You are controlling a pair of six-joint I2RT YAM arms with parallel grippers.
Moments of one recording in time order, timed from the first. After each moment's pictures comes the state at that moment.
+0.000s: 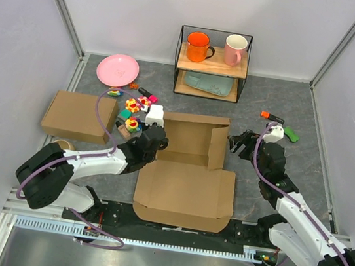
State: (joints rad) left arm -0.83 1.36 0.60 0.35 -0.73 -0.36; right arm 0.38 0.85 0.41 0.17 0.06 0.54
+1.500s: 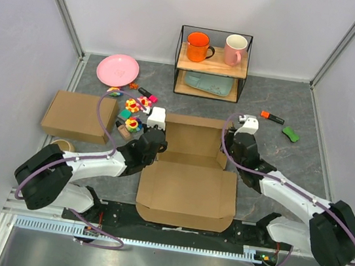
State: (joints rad) left arm -0.85 1.35 0.57 0.40 -0.70 -0.31; right arm 0.60 1.16 0.53 0.19 0.36 0.42
